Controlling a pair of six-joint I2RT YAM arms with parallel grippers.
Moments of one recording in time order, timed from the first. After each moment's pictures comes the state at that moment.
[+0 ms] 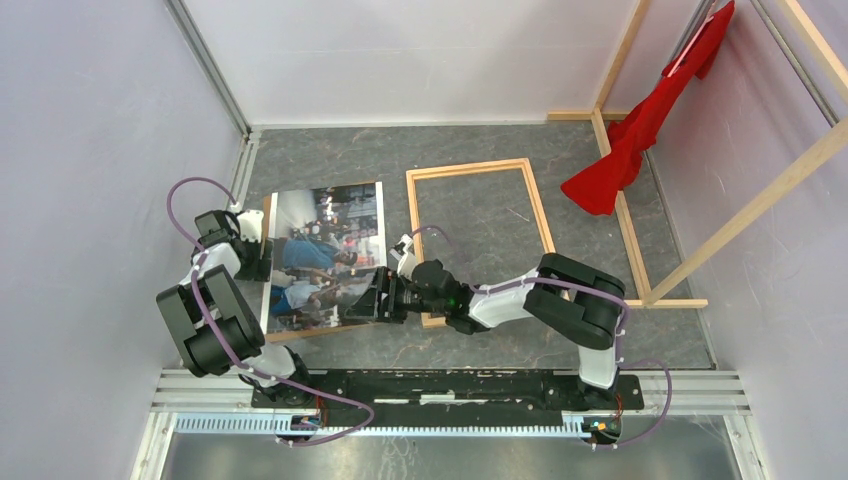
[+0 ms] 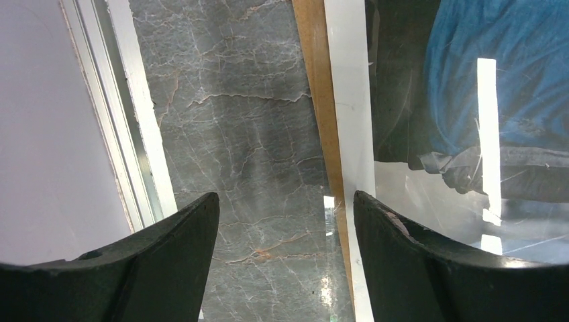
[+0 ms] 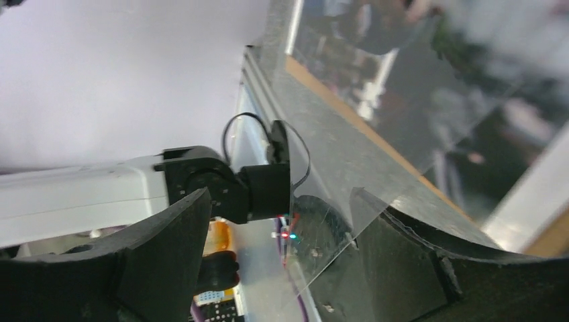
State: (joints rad) left arm 0.51 1.49 0.77 -0.34 0.09 0.59; right arm 1.13 1.90 0.84 0.83 -0.25 1.22
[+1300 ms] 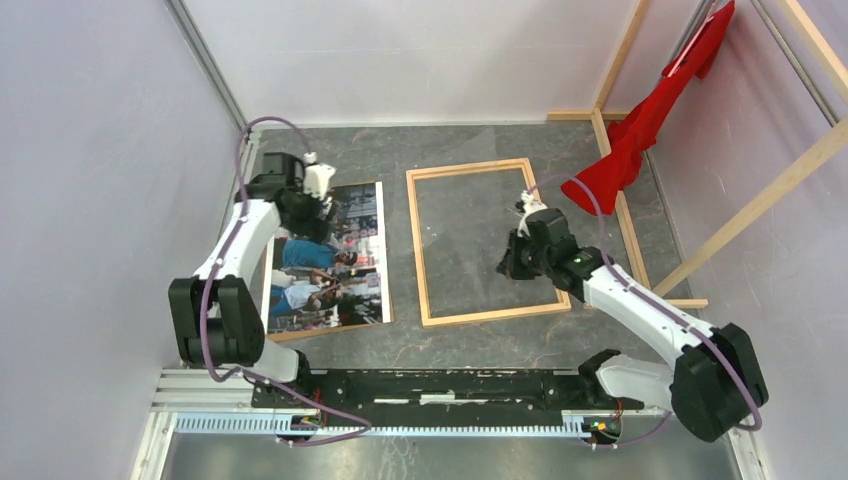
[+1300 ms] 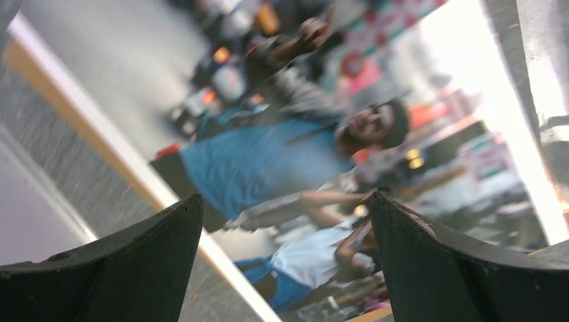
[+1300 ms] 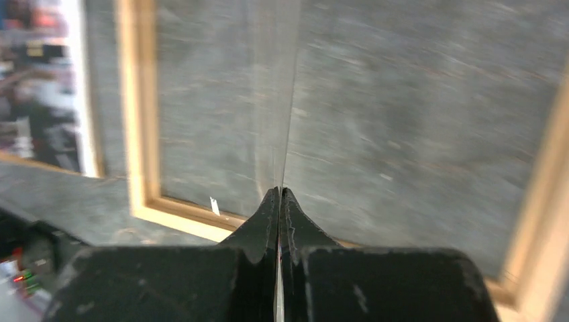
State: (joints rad) left arm 0.06 1.47 1.14 -0.74 0.13 0.48; right arm 0.55 1.18 0.72 -0.29 -0.13 0.50
